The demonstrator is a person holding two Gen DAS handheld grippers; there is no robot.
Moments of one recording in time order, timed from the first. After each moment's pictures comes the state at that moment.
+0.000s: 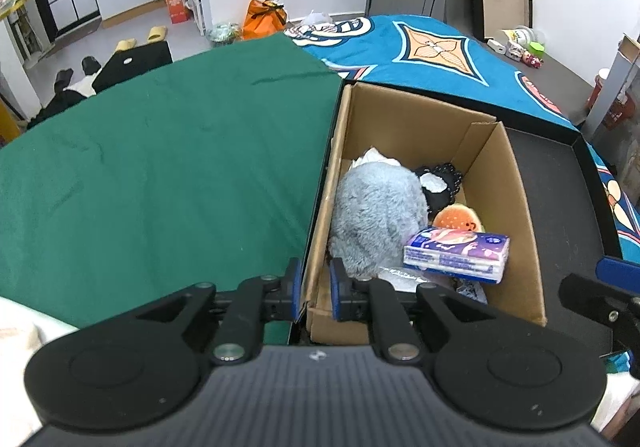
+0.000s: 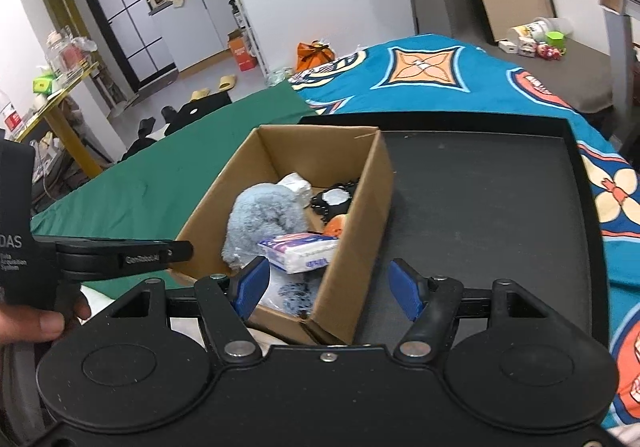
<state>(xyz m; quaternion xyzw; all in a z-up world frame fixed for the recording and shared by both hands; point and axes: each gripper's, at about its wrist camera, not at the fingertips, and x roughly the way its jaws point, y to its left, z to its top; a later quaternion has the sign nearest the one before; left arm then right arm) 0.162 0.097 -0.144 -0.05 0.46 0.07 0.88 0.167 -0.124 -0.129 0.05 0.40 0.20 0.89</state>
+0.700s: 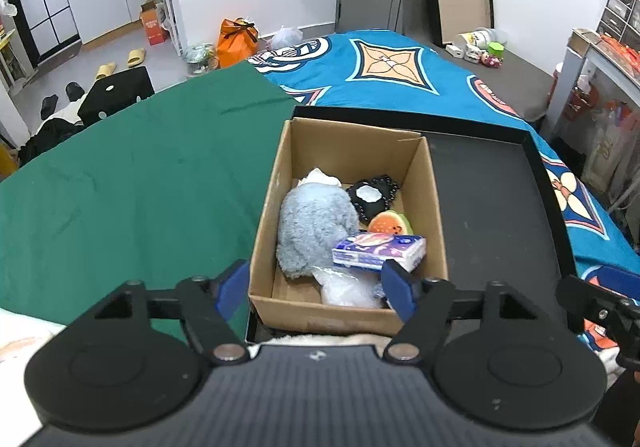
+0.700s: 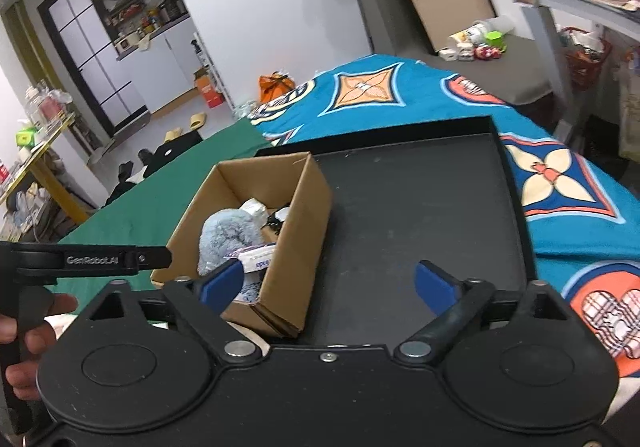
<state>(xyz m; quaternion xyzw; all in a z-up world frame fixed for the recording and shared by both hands) 0.145 0.051 -0.089 -0.03 0.45 0.04 0.89 0.139 -0.187 -0.106 0.10 0.38 0.15 0.91</state>
